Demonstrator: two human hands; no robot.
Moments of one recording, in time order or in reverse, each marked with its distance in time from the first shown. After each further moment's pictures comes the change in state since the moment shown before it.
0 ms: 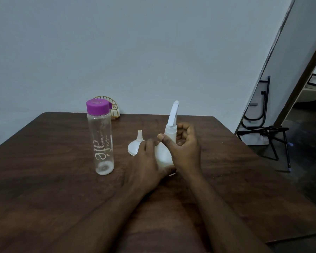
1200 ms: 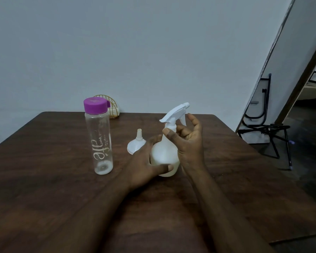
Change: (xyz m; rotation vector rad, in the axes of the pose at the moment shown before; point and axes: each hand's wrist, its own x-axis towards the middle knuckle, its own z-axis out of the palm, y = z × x) left_hand 0.007 -0.012 -0.025 -0.425 -0.336 -0.008; right_hand 0.010 -0.001 -0.002 0.404 -0.142 0.196
